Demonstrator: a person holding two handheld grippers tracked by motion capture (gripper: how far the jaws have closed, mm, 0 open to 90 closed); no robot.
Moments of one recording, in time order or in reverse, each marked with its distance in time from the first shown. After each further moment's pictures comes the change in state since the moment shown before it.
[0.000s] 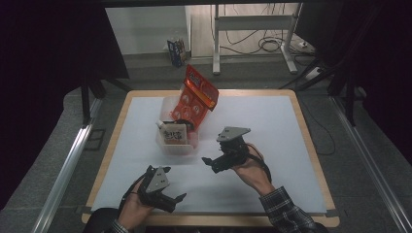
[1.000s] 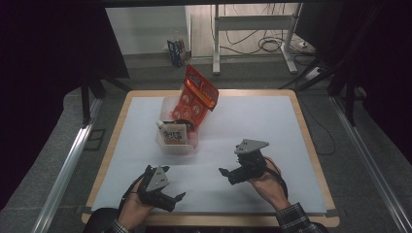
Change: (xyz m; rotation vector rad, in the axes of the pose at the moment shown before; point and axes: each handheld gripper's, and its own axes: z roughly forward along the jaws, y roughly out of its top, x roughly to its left) left arm 0.002 -0.001 0.001 0.016 0.015 -0.018; right arm -0.002 -0.049 -0.032 0.048 -0.057 0.057
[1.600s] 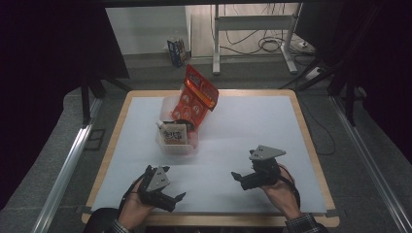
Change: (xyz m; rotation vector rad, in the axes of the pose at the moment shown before) left arm 0.000 0.000 0.001 0.005 0.001 0.002; right arm -0.006 -0.029 -0.027 -0.016 -0.062 0.044
